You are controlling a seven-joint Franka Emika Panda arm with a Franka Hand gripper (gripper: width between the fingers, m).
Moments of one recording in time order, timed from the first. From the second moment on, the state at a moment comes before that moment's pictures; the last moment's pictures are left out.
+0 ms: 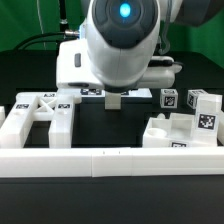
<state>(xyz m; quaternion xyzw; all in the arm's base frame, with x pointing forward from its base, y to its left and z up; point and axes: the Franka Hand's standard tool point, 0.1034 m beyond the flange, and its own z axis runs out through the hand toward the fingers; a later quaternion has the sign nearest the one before) 0.441 -0.015 0.026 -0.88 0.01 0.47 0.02</state>
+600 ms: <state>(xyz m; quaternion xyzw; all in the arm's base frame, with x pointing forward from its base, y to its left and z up) 0.428 -0.015 0.007 -0.88 0.02 0.47 0.02</state>
